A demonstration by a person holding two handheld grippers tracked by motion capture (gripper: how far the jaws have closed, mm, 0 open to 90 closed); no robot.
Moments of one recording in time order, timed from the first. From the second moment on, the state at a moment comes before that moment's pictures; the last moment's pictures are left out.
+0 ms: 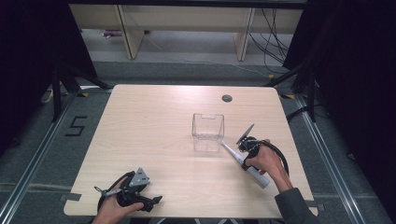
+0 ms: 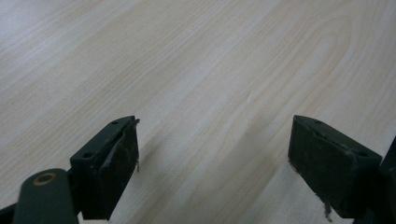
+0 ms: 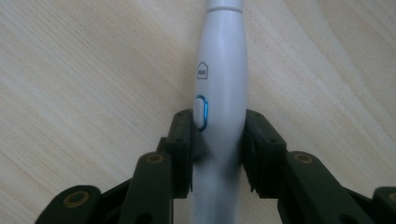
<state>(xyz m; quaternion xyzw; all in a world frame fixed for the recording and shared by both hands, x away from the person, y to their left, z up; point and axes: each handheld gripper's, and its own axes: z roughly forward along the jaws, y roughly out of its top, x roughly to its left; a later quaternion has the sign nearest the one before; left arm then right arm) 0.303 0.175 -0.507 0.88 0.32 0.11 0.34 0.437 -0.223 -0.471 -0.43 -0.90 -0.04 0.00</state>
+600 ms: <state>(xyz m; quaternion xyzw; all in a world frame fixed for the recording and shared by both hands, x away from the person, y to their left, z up) 0.303 0.175 -0.507 0.88 0.32 0.11 0.34 0.439 -0.233 -0.466 -0.43 -0.90 -0.06 0.01</state>
